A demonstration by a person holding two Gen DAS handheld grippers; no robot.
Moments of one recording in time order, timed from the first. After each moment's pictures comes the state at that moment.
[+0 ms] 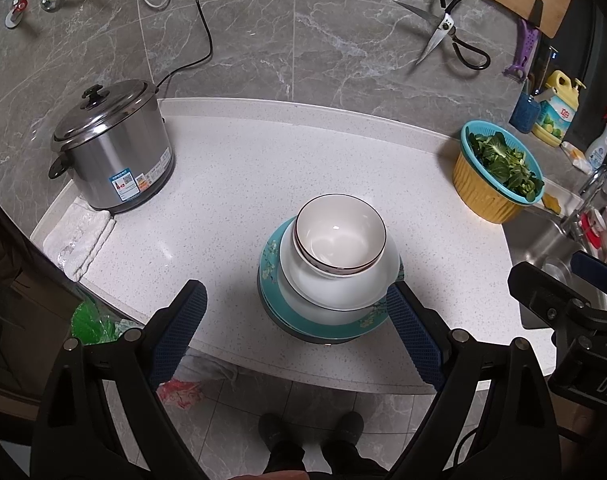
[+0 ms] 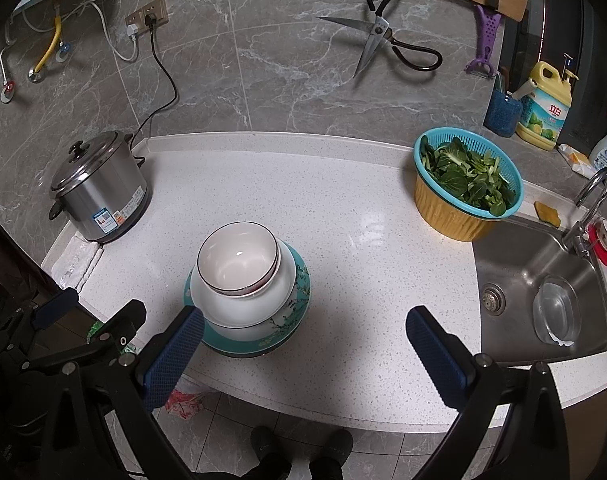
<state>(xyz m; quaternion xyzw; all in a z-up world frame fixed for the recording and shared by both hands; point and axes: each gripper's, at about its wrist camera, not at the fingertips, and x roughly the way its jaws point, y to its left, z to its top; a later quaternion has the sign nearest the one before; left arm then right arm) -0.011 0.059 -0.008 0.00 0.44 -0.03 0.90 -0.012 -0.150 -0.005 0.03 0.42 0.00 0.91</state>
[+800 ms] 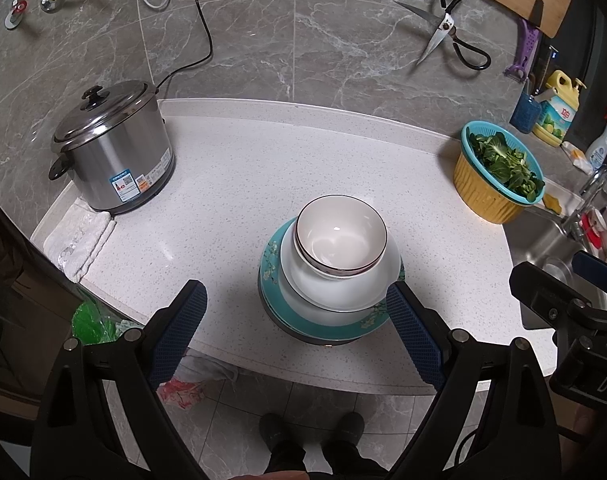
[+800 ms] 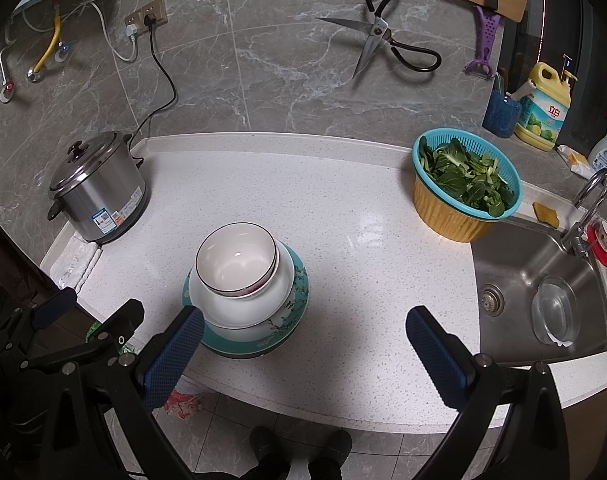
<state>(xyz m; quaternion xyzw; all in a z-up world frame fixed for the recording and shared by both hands) -0.011 0.061 -0.007 0.00 0.44 -0.03 0.90 -0.011 -0.152 -0.007 0.03 0.42 0.00 0.91</state>
